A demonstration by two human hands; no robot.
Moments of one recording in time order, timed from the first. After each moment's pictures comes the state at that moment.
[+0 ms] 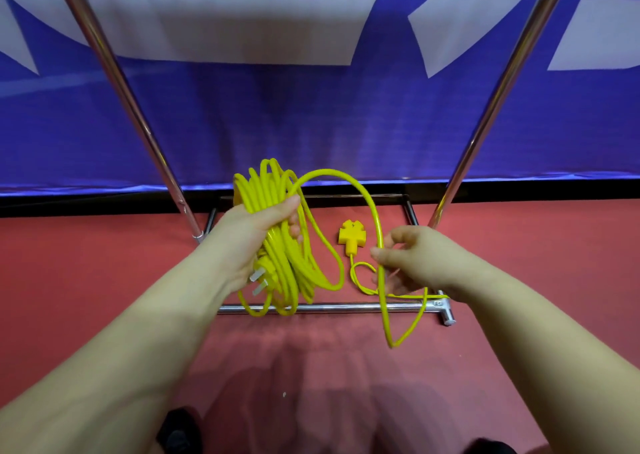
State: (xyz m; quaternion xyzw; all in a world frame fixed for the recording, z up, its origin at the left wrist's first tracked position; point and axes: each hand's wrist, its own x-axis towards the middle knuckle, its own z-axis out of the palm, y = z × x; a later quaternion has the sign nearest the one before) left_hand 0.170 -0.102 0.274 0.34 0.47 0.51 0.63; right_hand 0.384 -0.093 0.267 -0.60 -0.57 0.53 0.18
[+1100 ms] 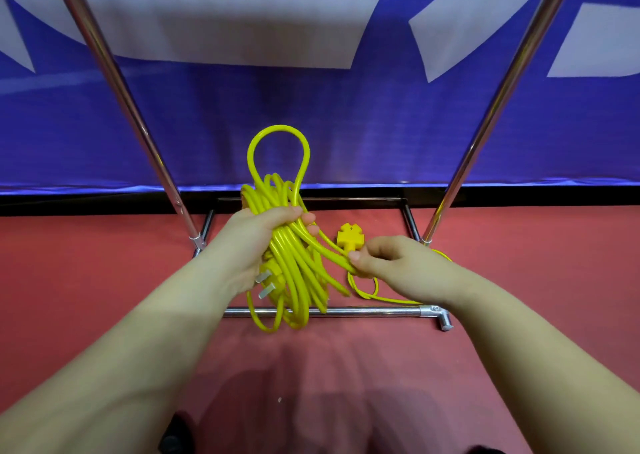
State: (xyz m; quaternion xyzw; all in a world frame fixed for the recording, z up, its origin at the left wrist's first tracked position) left_hand 0.182 -0.103 0.285 0.28 0.52 0.49 0.64; right_hand 0.375 -0.095 0.270 -0.53 -0.73 0.41 0.12
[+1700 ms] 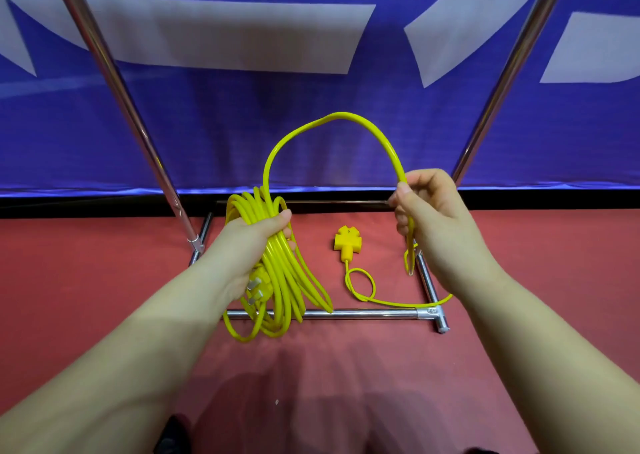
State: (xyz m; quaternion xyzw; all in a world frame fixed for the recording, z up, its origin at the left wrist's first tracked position) left_hand 0.174 -0.100 0.268 0.29 0.60 0.47 0.58; right_hand 0.381 -0.090 0.292 -0.47 -0.55 0.46 0.51
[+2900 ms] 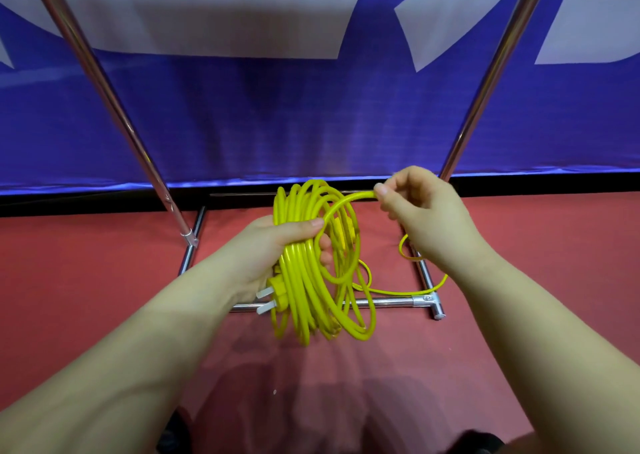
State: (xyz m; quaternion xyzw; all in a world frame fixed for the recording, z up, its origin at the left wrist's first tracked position) left_hand 0.201 -0.116 0.277 0.37 0.46 0.40 0.70; right_hand 0.393 -0.082 0.284 -0.56 -0.64 0.34 0.41
